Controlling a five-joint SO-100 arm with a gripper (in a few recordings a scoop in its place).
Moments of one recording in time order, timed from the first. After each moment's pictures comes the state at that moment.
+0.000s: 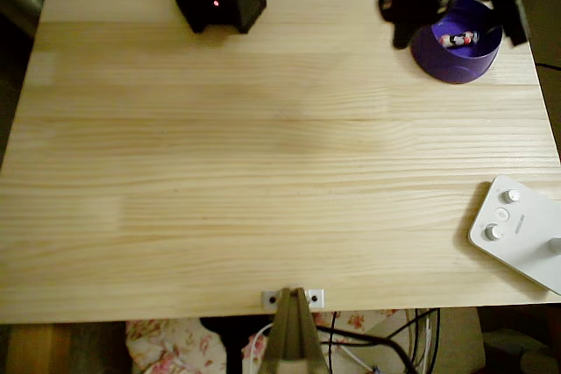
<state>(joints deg) -50.9 102.6 88.2 83.8 -13.6</state>
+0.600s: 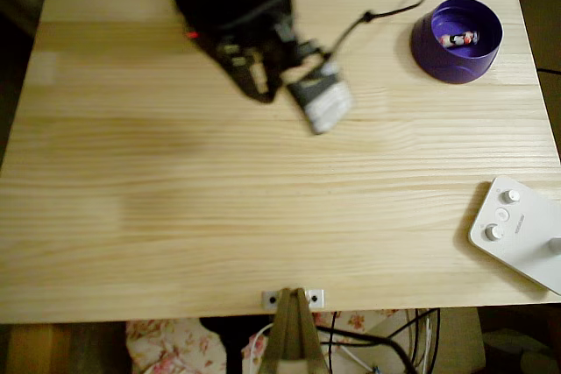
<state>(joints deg) -13.4 135.9 125.9 70.0 -22.2</state>
